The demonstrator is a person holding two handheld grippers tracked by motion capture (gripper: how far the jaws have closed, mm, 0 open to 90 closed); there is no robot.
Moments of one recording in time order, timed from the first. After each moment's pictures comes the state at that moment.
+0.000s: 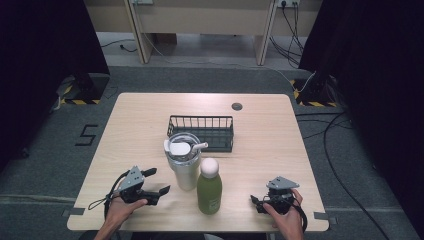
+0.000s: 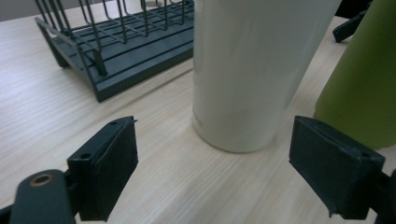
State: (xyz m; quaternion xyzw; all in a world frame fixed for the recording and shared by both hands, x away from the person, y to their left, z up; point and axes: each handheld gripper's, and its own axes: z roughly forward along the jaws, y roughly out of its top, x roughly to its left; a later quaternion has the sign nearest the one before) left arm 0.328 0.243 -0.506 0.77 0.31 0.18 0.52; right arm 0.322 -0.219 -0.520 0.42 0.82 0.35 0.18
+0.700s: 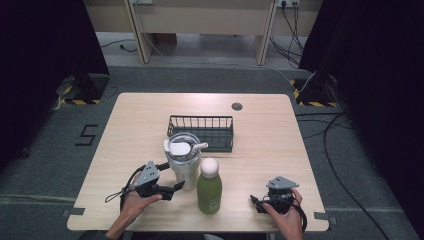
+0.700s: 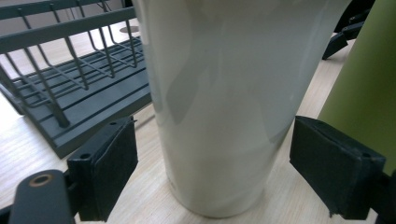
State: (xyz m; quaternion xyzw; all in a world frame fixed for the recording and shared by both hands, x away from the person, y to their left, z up) left arm 0.345 0.204 -0.501 0.78 0.27 0.18 0.54; right arm 0.322 -0.219 -0.520 0.42 0.82 0.35 0.18
